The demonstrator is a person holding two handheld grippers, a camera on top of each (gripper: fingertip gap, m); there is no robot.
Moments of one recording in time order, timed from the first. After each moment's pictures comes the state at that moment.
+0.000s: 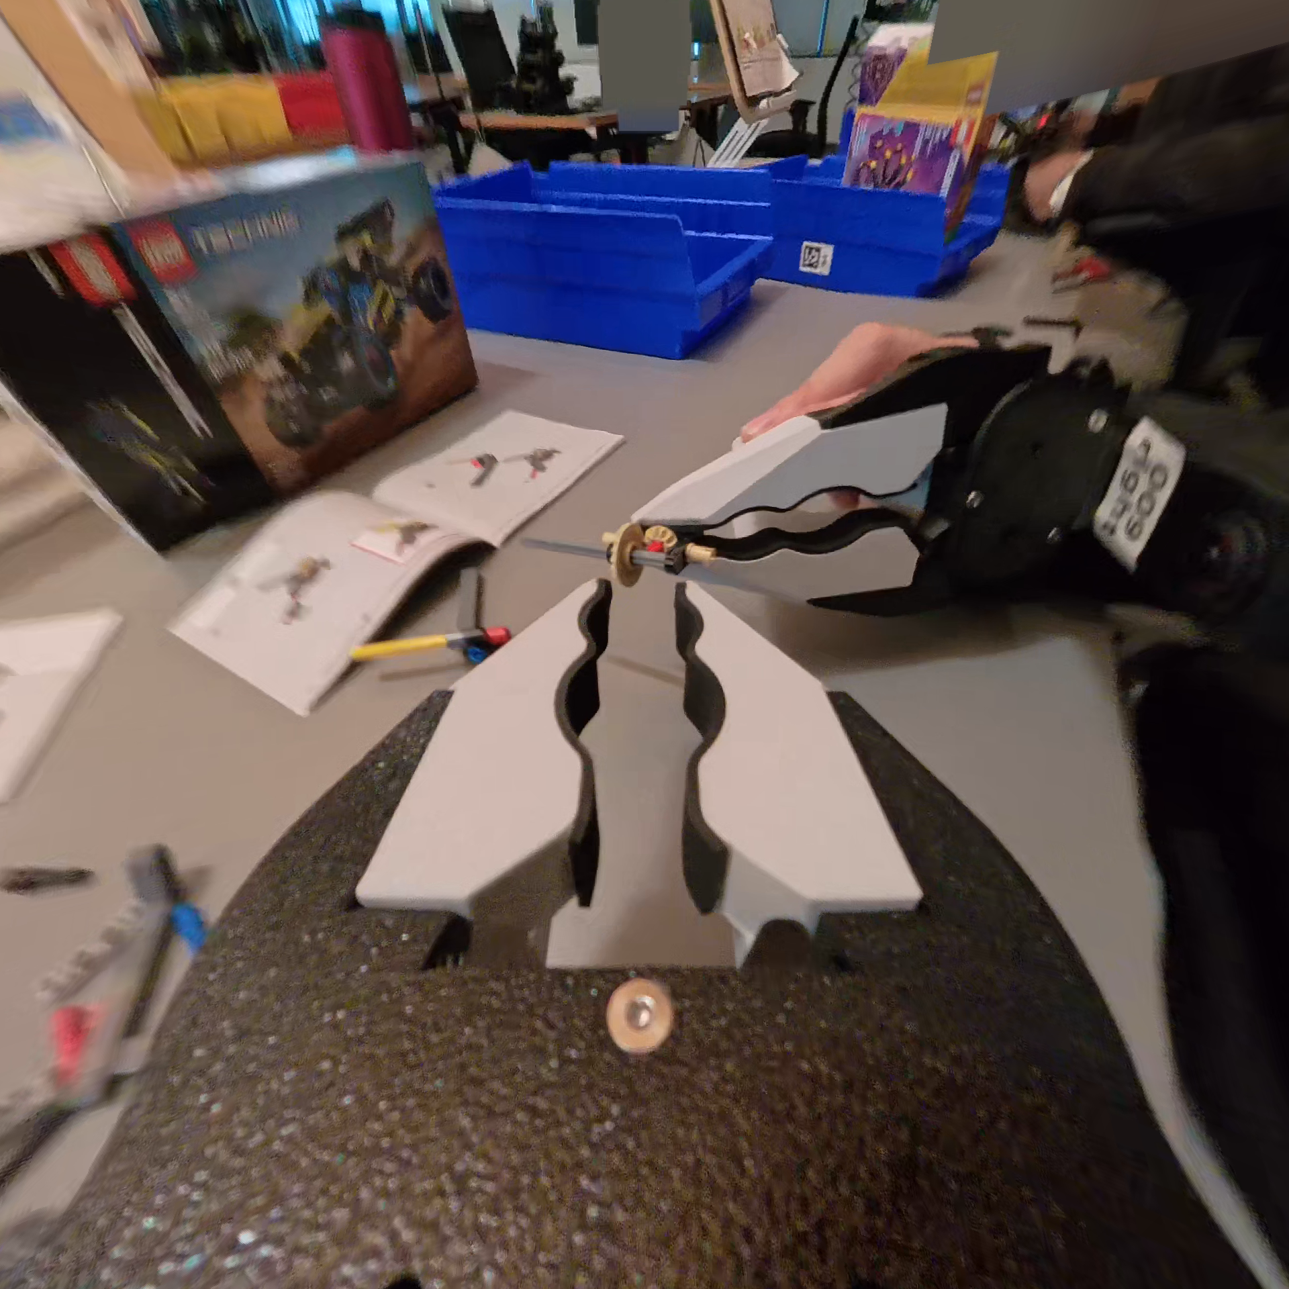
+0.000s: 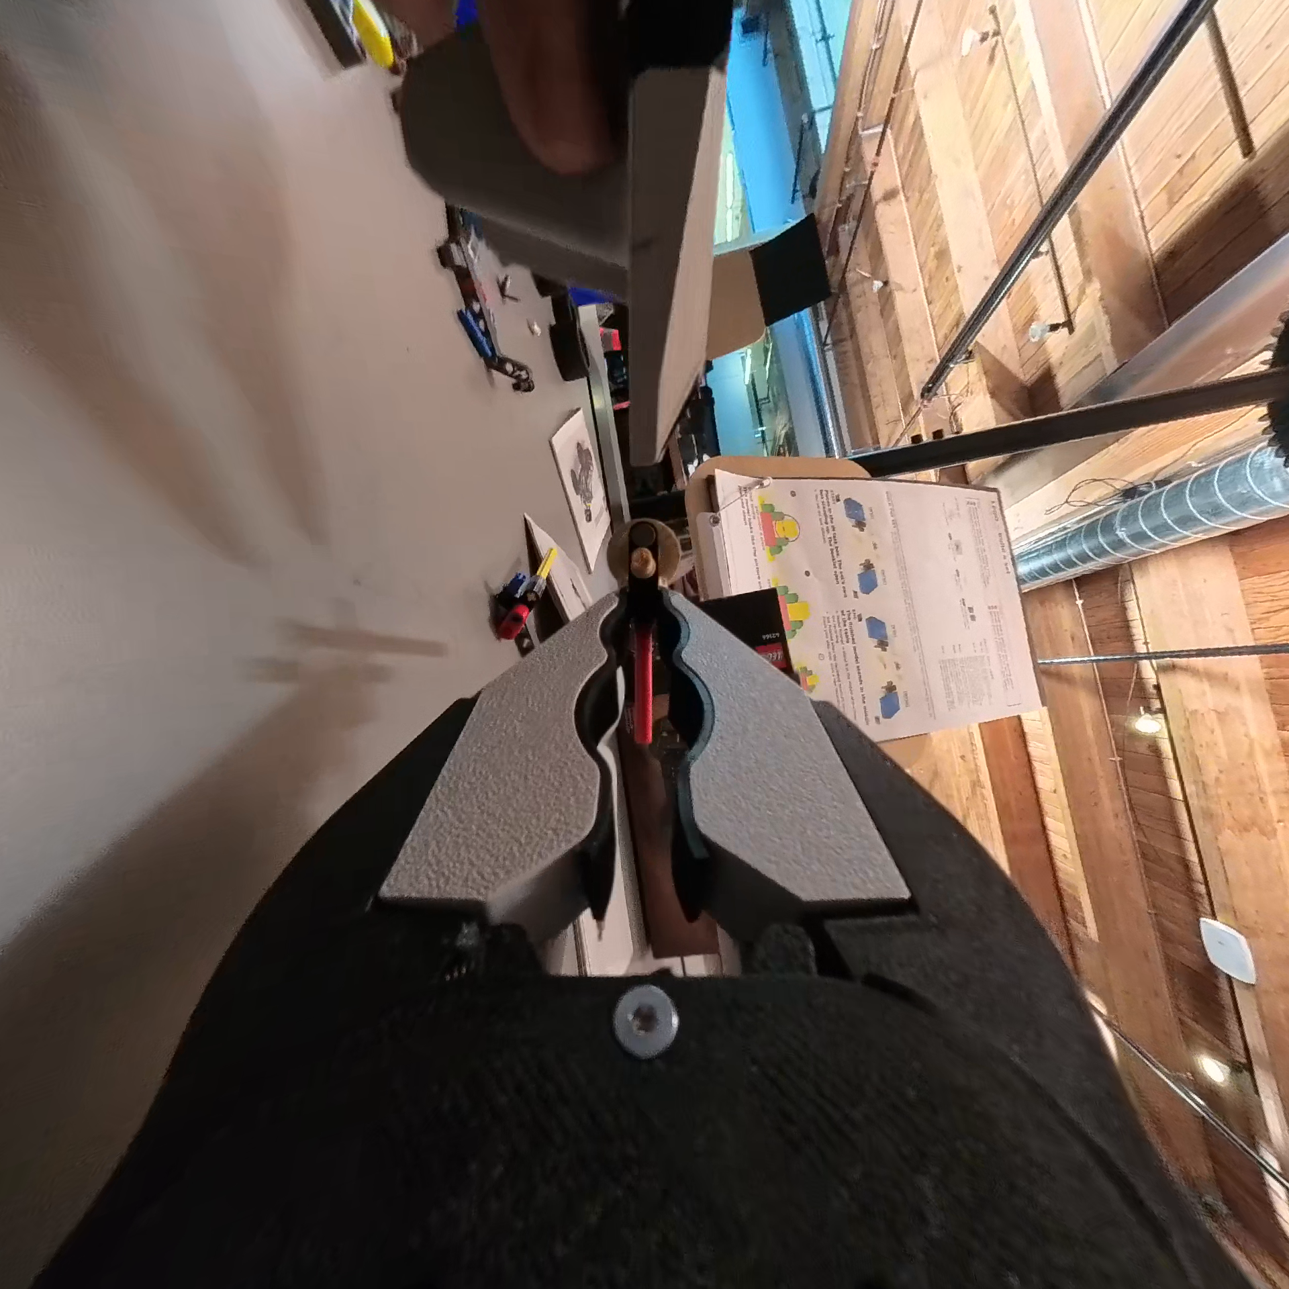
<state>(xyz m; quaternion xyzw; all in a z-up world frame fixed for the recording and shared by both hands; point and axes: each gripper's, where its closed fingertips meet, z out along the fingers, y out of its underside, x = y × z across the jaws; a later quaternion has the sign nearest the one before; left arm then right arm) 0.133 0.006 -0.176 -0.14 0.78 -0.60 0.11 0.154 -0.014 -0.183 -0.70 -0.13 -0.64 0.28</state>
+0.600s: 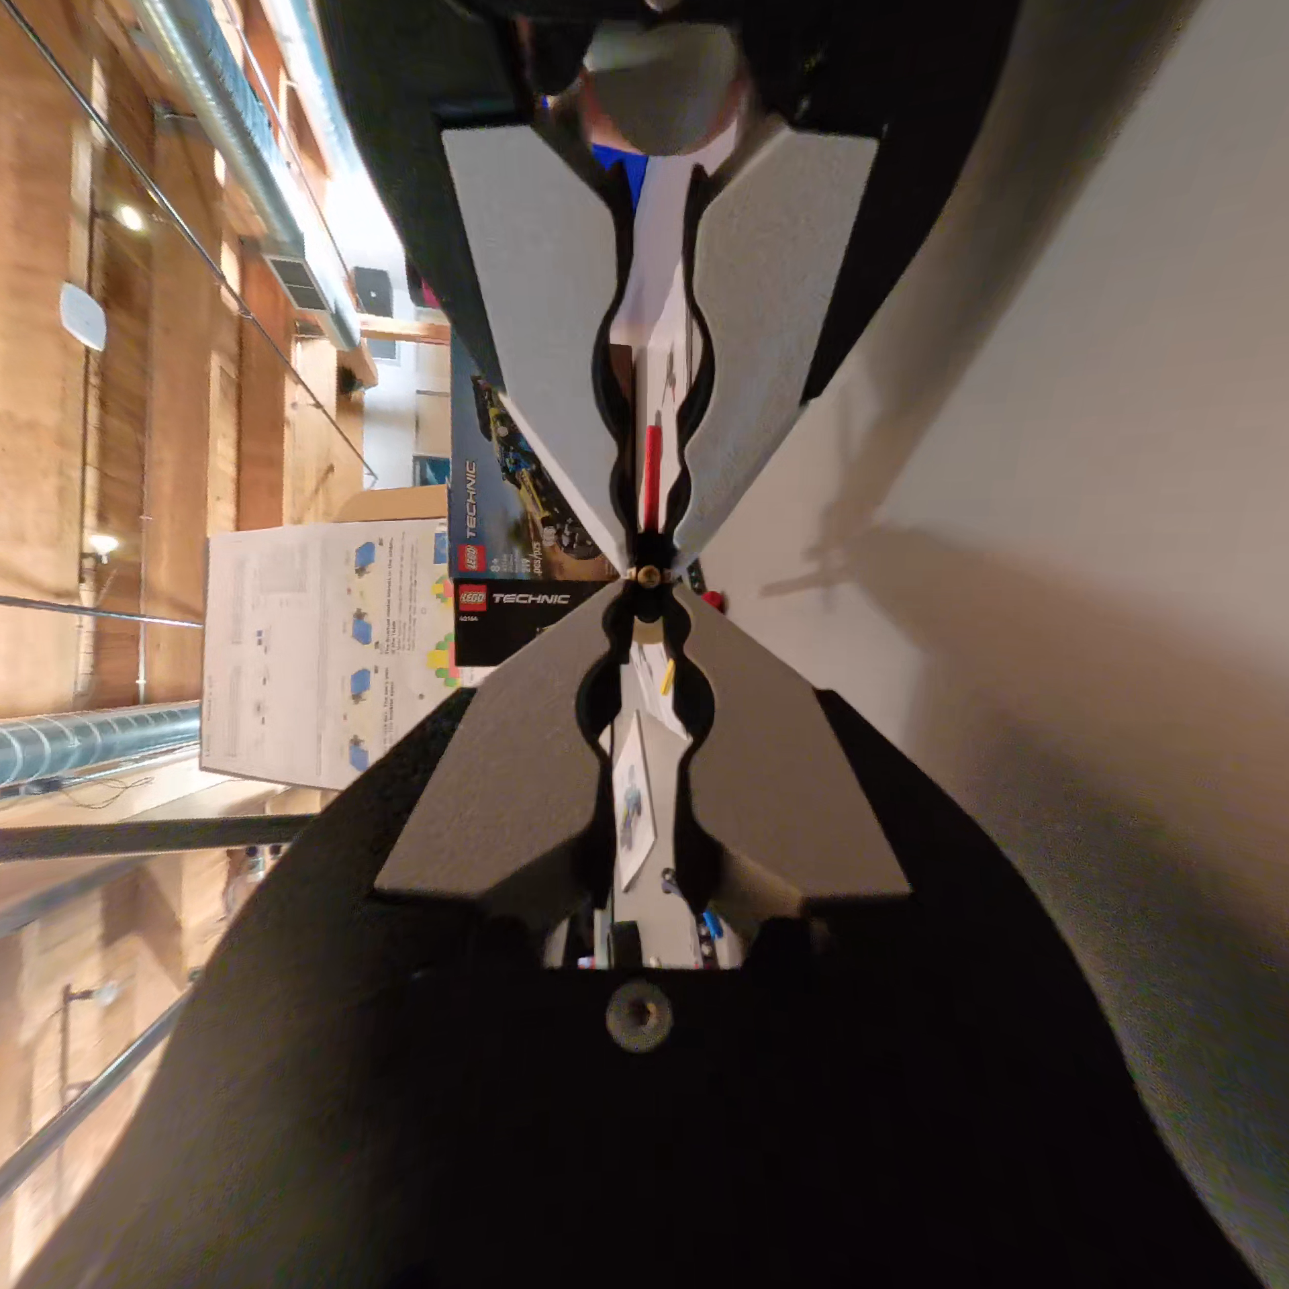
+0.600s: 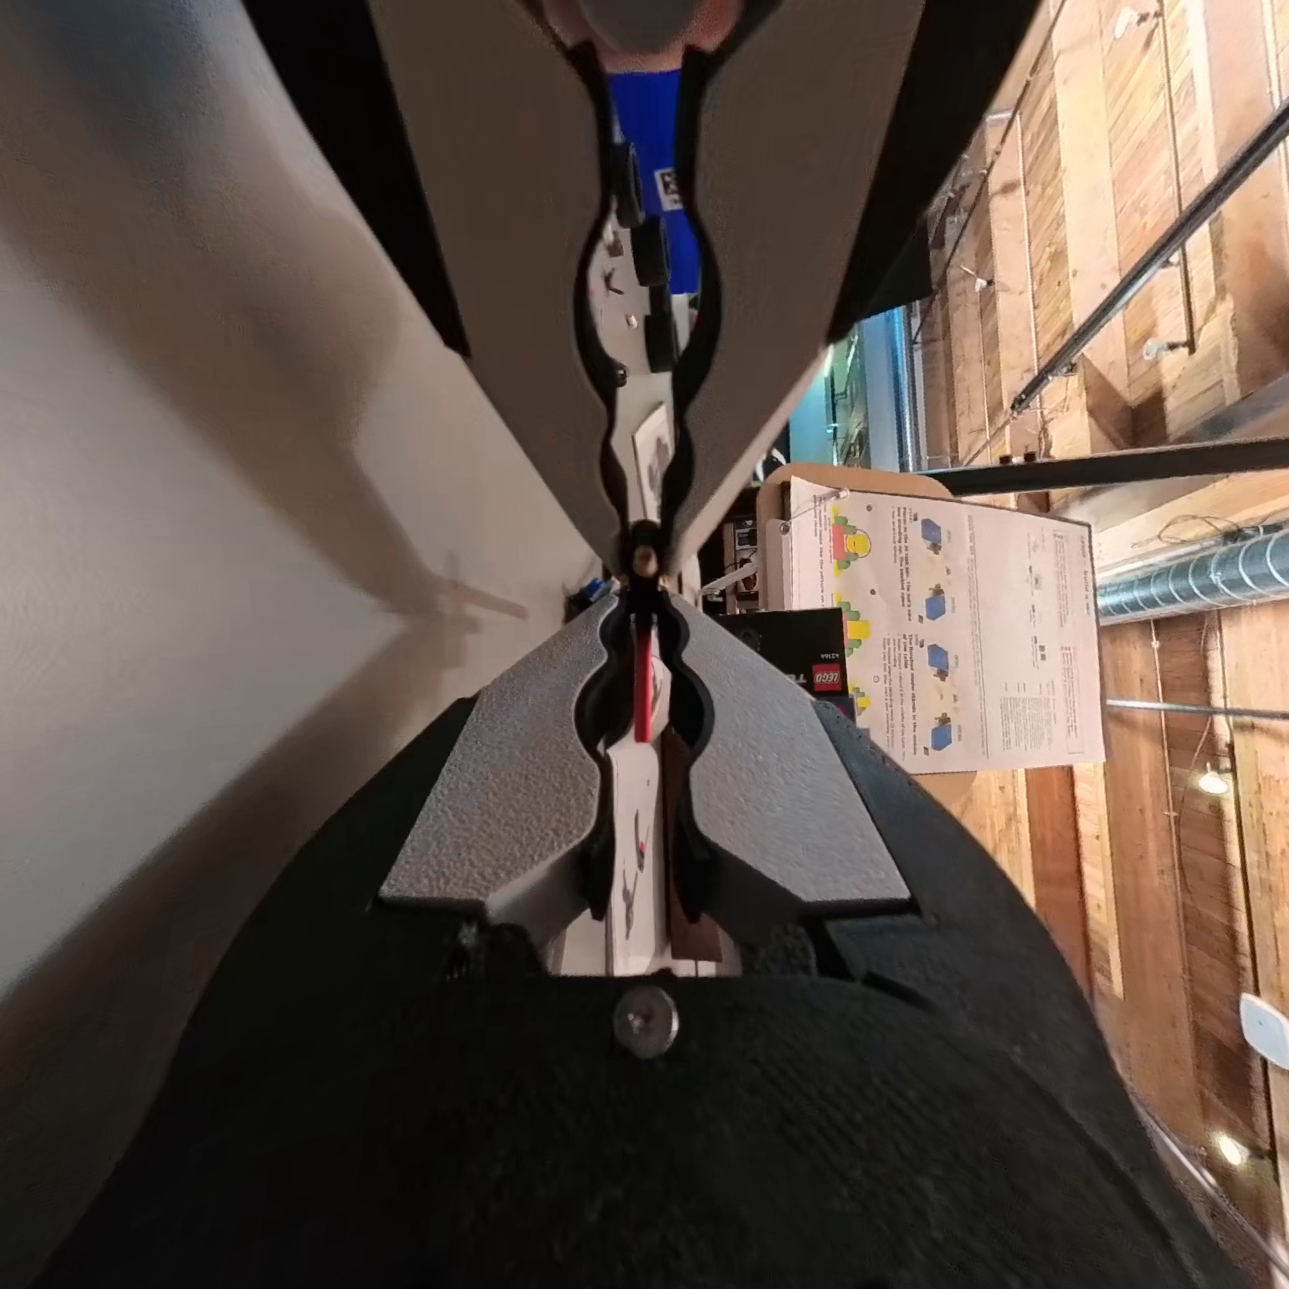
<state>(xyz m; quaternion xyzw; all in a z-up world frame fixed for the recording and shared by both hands) 0.139 -0.007 -0.205 0.22 0.74 -0.26 0.58 0.148 -0.003 -0.208 -0.74 -0.16 -0.60 0.24</state>
